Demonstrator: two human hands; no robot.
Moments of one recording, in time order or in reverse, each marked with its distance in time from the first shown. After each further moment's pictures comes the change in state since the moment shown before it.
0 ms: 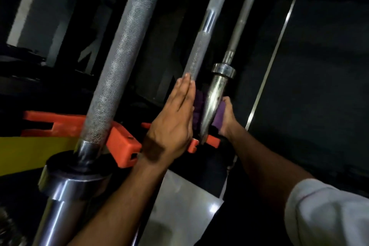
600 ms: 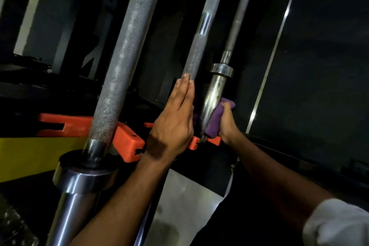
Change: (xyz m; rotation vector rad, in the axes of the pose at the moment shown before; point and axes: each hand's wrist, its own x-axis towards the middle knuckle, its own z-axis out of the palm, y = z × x) left_hand -0.001 0.004 -0.004 -0.016 -0.003 -0.045; right_hand -0.039 0.016 0.007 -0.180 0.162 -0.100
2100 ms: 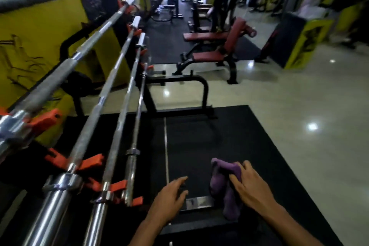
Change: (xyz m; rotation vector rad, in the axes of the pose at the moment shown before) left_hand -0.107 0.134 0.067 -0.472 -0.251 0.409; right_hand -0.421 -0.016 -0.202 -1.308 0.823 -0.830
